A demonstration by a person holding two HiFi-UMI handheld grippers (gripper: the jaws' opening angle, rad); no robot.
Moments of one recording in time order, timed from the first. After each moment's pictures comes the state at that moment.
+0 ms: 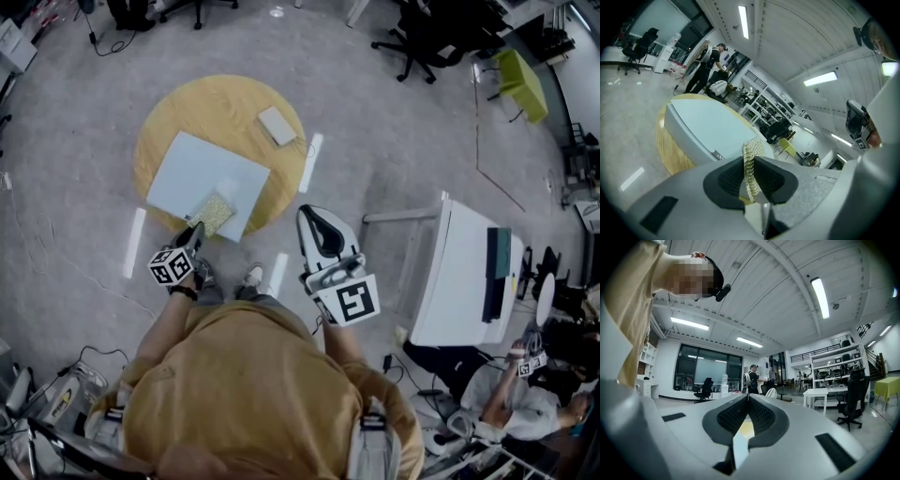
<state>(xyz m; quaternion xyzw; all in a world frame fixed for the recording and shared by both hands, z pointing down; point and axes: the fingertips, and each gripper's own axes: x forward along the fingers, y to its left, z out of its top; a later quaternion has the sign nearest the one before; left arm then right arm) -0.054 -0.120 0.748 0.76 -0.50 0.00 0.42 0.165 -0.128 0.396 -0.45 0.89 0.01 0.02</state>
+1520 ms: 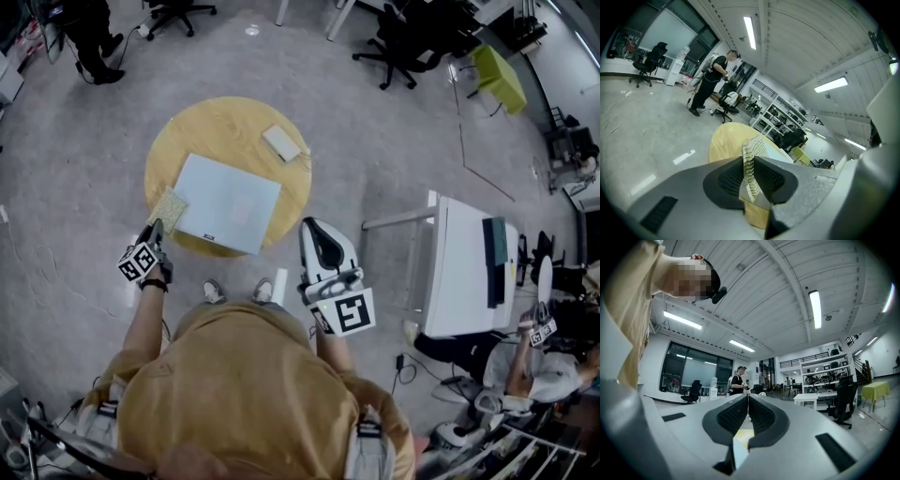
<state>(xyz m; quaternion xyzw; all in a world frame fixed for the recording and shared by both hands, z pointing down) -0.254 -0.188 0.738 0.73 -0.57 -0.02 0.39 0.103 -0.108 0.380 -0.51 0.86 0.03 0.02</state>
